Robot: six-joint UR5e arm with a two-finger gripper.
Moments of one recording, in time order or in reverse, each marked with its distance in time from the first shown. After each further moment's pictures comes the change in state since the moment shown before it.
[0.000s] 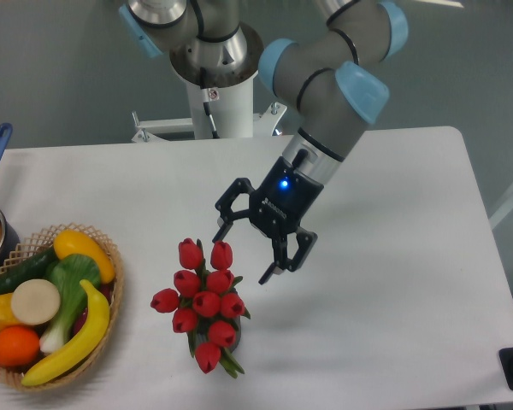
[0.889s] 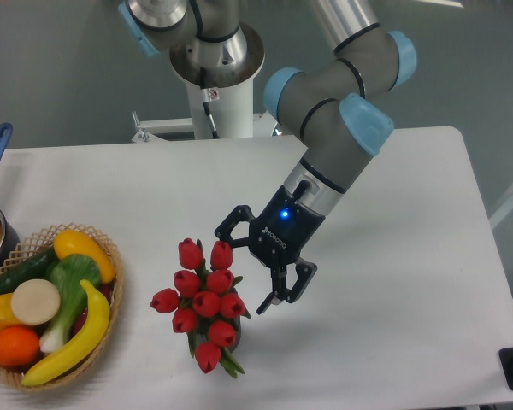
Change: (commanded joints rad) arm -0.038 -0.054 0.040 0.026 0.018 0.040
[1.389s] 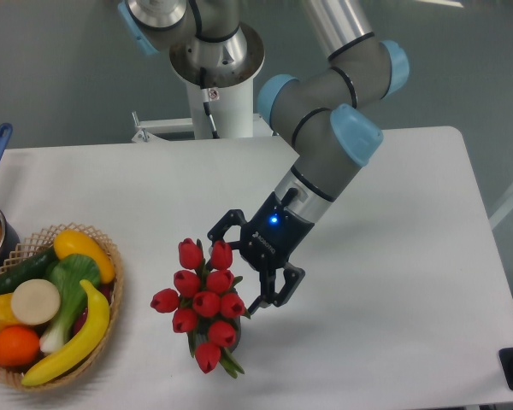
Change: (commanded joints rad) arm -0.038 -0.009 -0.021 -0.002 -0.009 0.023
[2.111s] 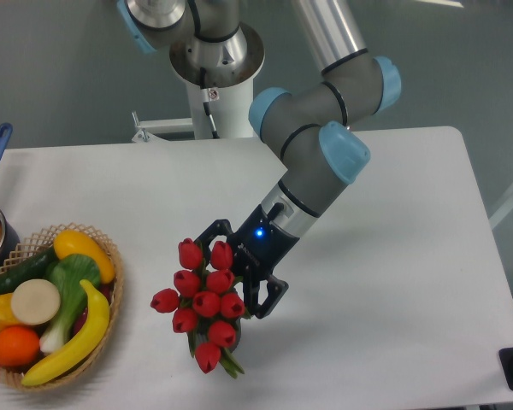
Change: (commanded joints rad) arm -0.020 -0.046 0.055 0.005 -0.032 -0.052
